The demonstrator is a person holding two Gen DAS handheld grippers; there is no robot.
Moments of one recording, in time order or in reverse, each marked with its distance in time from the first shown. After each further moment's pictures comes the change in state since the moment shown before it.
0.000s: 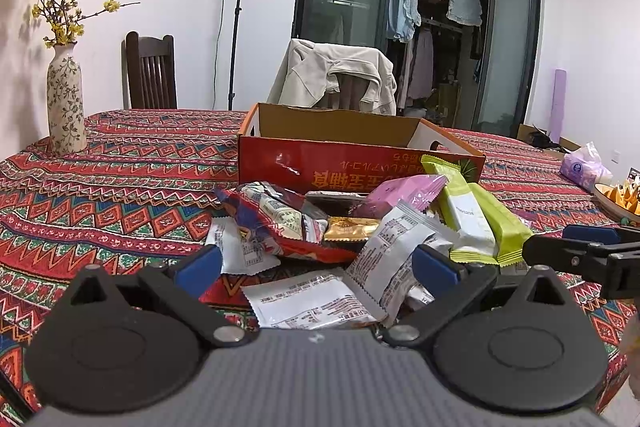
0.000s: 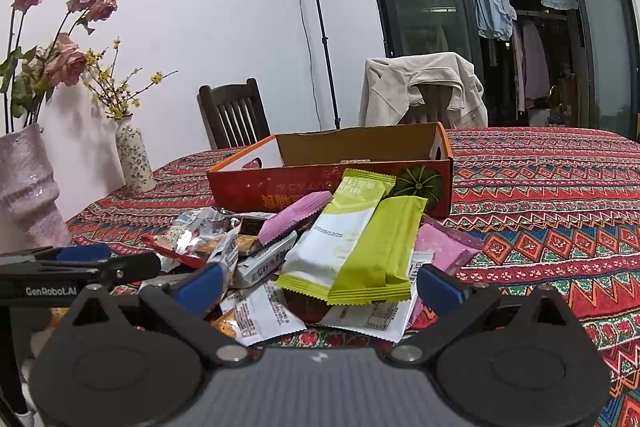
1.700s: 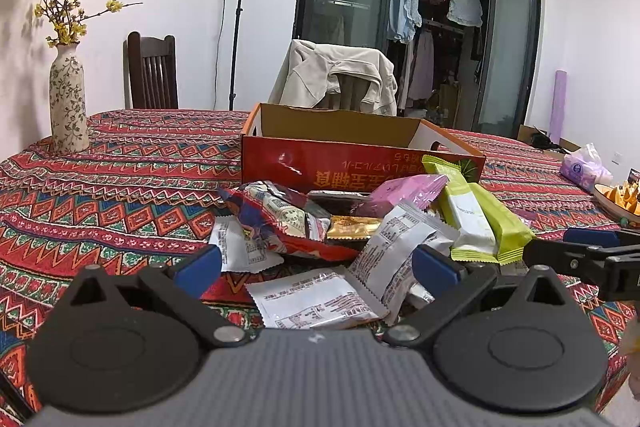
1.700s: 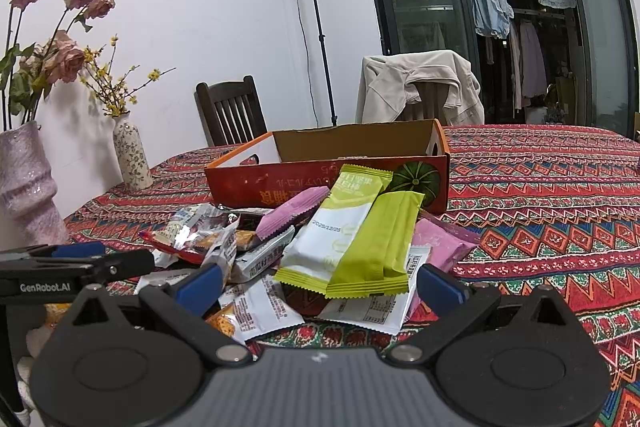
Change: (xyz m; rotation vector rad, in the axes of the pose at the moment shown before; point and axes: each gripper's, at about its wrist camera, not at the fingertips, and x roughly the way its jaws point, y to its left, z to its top) left arm -0.003 0.001 0.000 -0.001 -0.002 0.003; right arm -0.001 -0.001 -0.003 0.003 0.004 -0.009
